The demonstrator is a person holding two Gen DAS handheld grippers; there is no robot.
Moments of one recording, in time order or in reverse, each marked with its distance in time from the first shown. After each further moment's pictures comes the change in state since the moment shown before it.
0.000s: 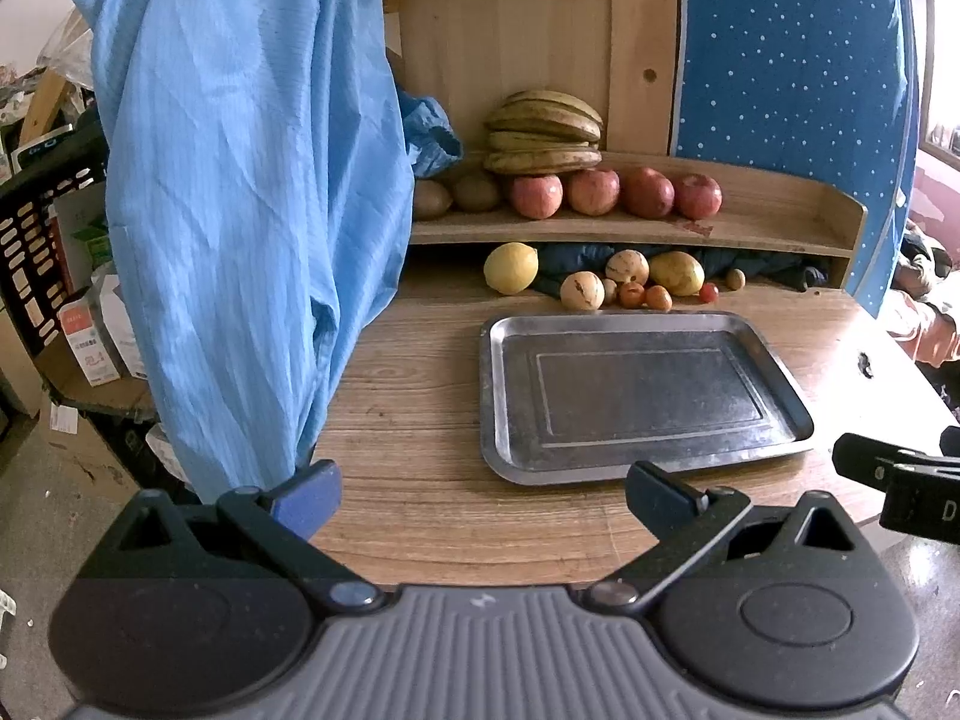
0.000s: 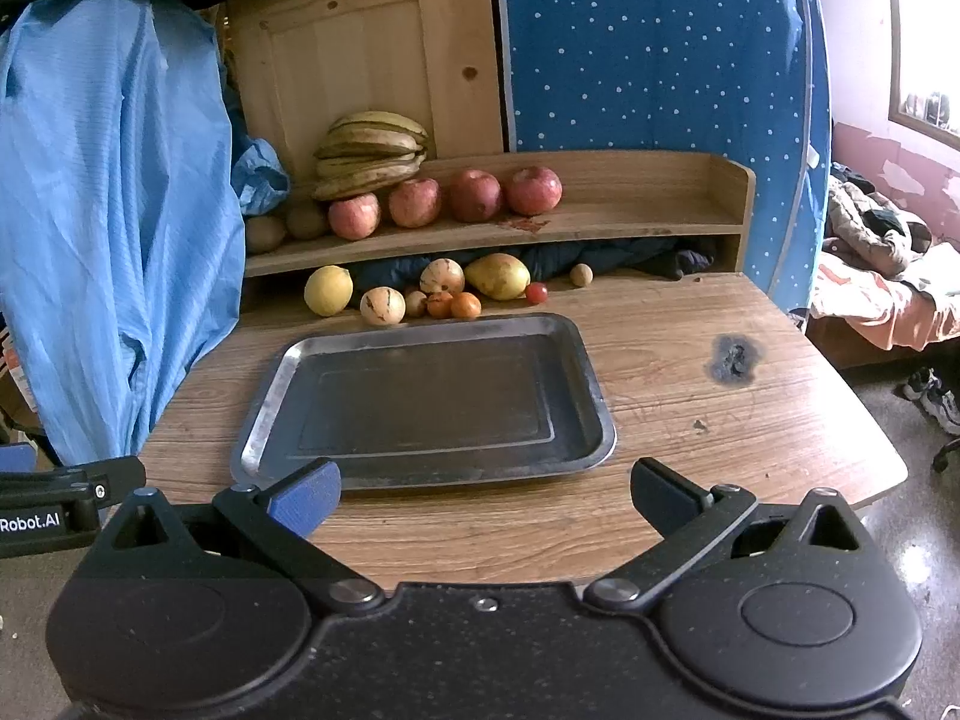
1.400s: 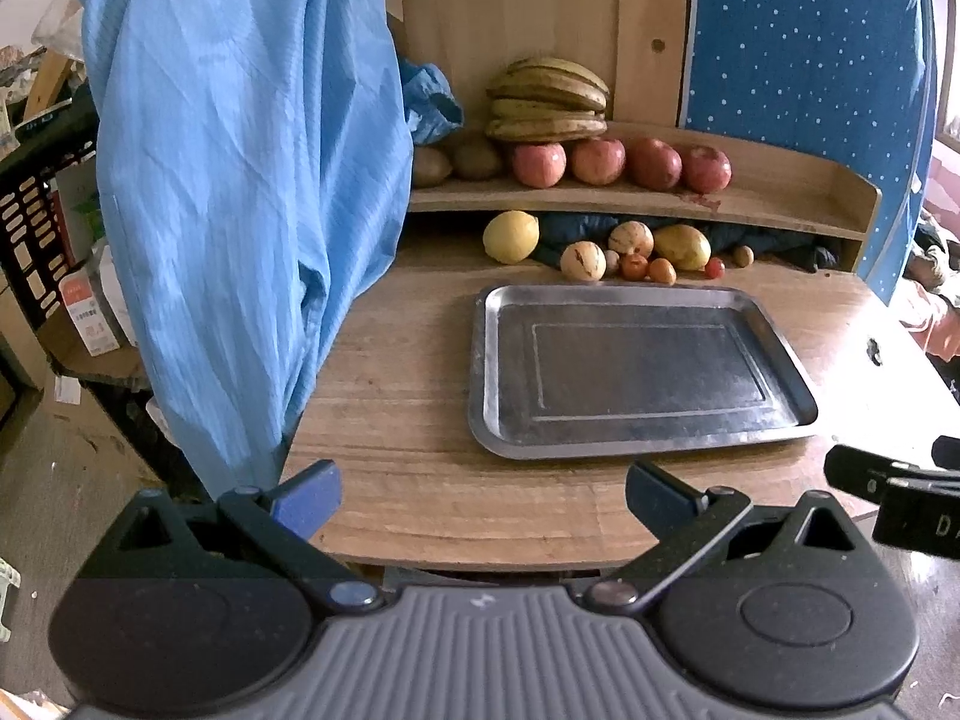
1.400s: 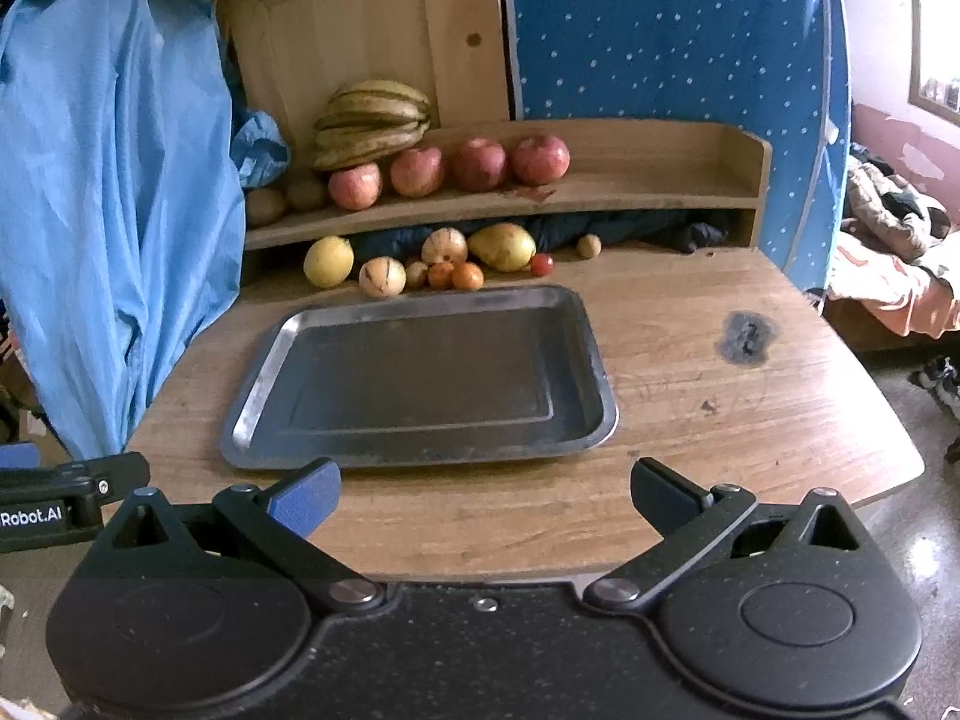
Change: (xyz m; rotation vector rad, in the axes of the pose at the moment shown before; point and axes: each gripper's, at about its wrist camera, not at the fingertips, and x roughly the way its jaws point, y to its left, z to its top) left arm 0.010 -0.012 -0.003 -0.024 0.066 0.019; right arm 0.019 -0.013 0.000 -0.012 0.072 0.042
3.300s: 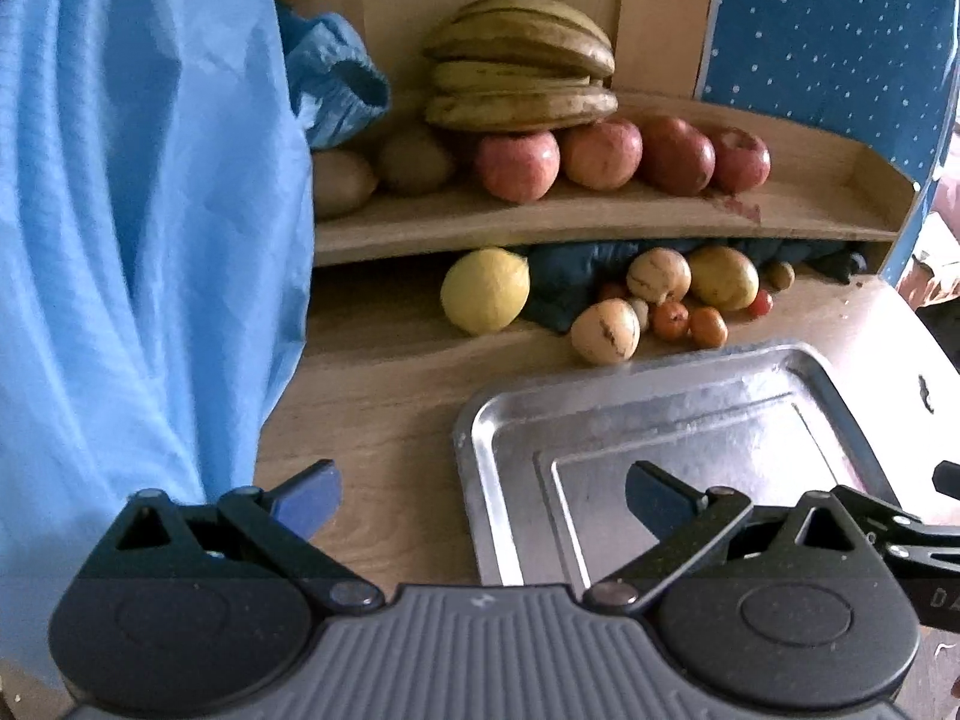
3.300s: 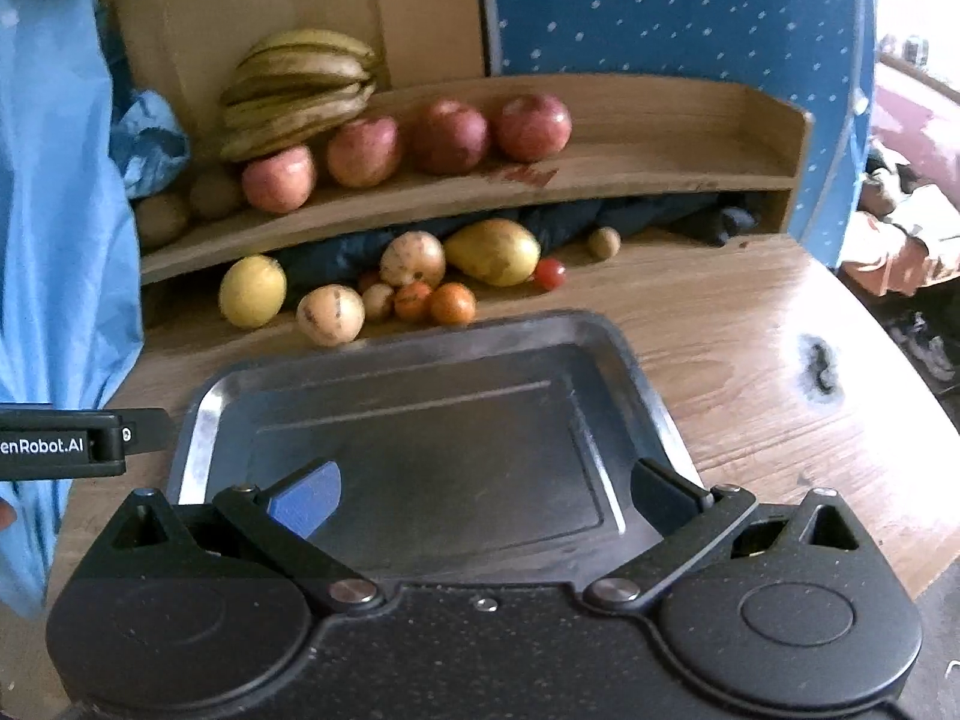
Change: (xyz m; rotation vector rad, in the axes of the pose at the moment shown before) left arm 0.173 0.028 0.123 0.131 0.098 -0.175; right arm 0.136 0.046 0.070 0.093 0.065 -0.162
